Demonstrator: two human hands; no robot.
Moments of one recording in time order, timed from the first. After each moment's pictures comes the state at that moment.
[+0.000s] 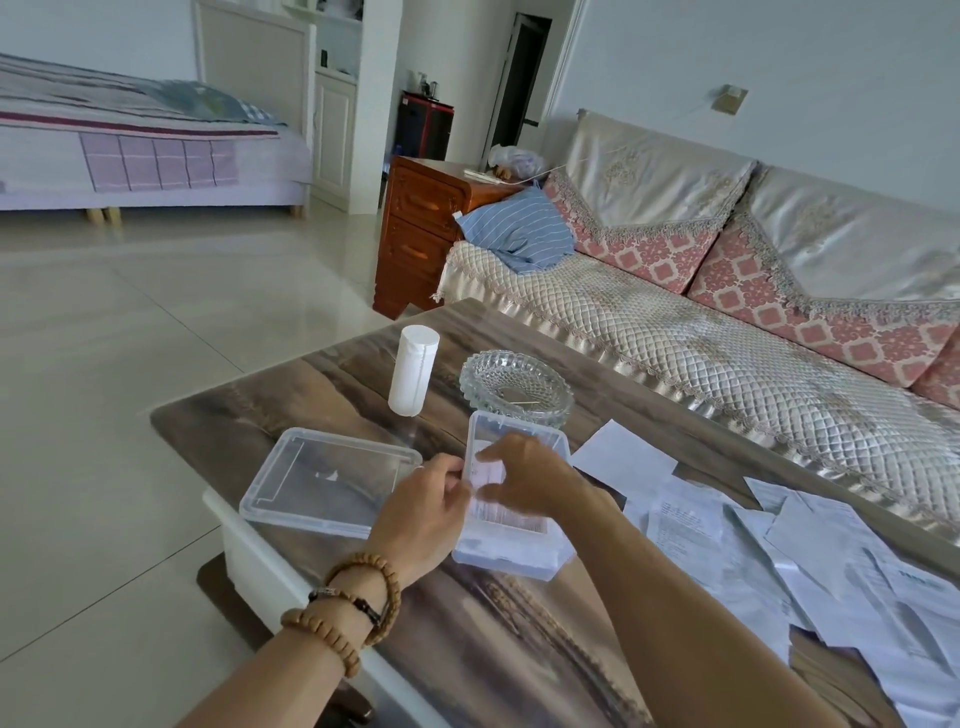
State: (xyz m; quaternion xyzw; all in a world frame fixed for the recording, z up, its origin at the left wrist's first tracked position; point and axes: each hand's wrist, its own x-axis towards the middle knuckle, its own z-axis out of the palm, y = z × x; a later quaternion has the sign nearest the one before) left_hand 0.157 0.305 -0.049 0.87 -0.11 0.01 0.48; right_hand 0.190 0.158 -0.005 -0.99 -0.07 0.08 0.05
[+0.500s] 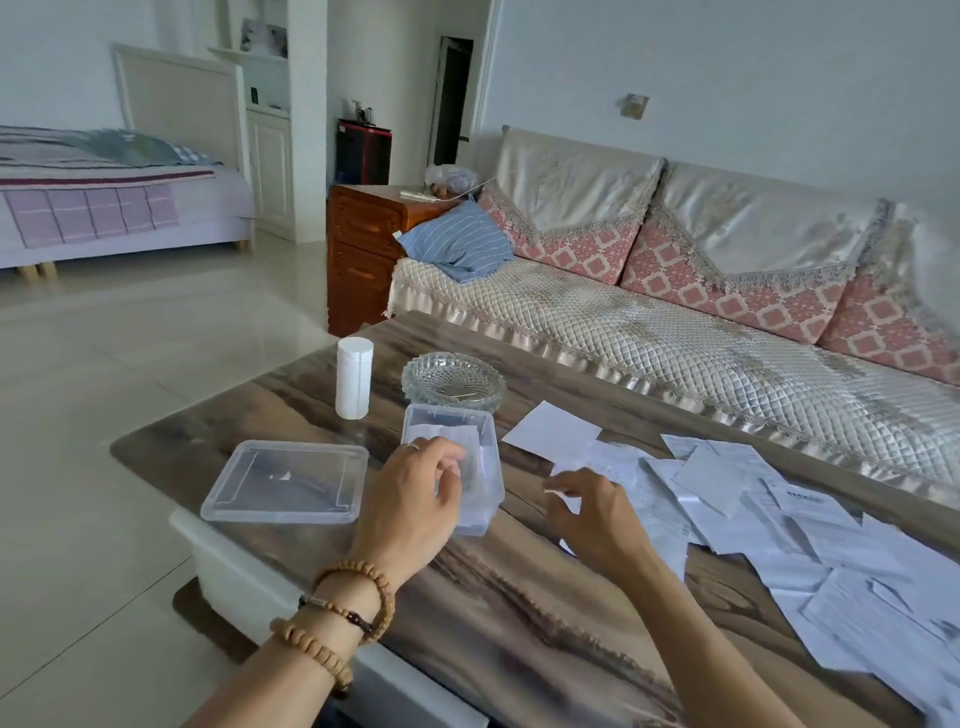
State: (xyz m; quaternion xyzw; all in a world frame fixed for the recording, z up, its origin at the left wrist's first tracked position) left_hand 0.086 0.274 0.000 0.86 -0.21 0.17 0.43; right_hand 0.038 0.073 0.006 -0.95 0.11 -0.11 0.28
